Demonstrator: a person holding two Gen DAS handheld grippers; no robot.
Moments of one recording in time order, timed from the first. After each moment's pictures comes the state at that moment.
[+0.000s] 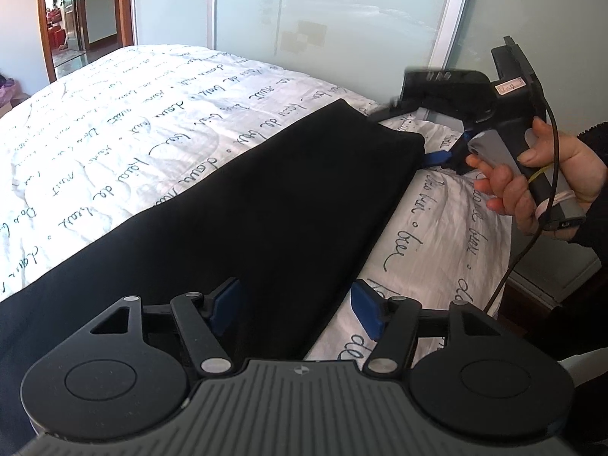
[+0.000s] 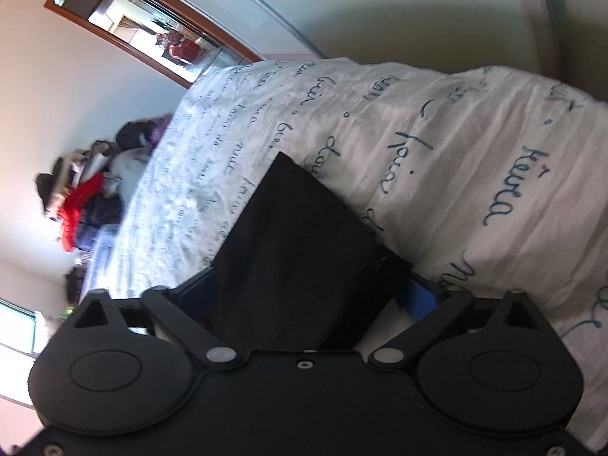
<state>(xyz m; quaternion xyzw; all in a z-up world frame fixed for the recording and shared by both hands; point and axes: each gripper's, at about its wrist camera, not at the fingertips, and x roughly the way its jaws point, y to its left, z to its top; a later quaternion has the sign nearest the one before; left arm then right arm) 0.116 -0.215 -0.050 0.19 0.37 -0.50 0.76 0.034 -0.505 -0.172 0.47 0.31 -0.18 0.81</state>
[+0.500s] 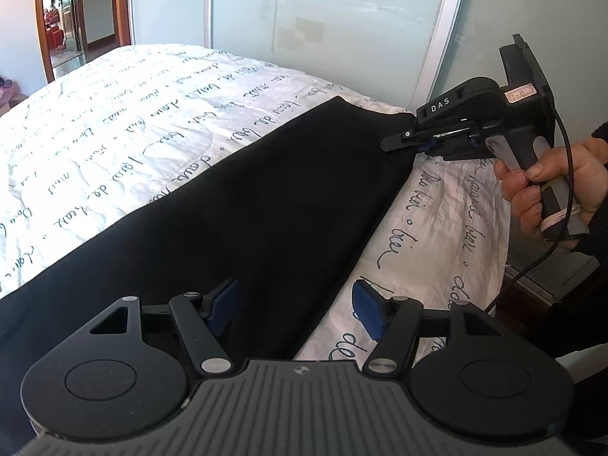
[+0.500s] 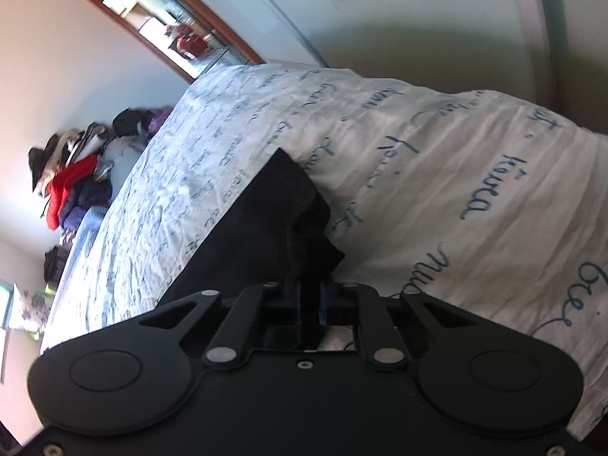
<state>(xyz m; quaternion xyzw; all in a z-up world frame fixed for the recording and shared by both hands) 0.111 -0.220 -0.052 0.19 0.37 -0.50 0.76 0.022 -0.497 -0.166 0.42 0.31 -0.17 0.84</state>
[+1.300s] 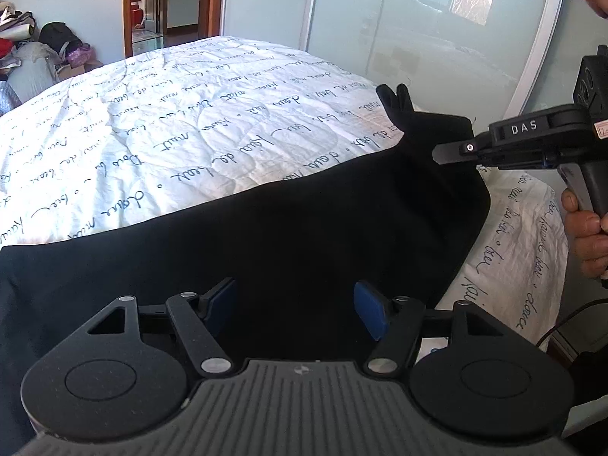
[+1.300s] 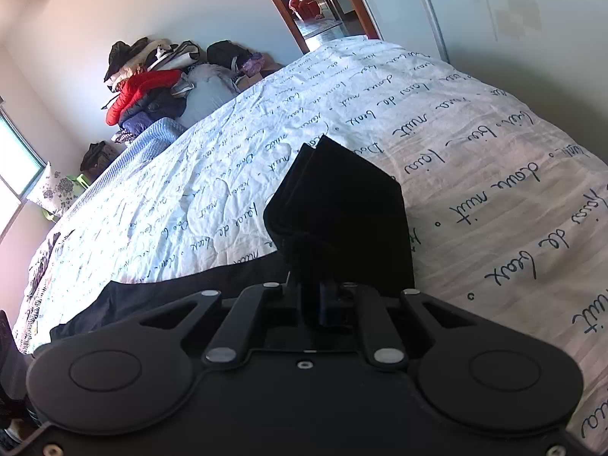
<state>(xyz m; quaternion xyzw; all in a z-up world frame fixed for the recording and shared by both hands) 0.158 -0.150 -0.051 0.13 0.38 -0.41 0.82 0.095 -0.409 -0.121 0.28 0.33 -0.04 0.90</state>
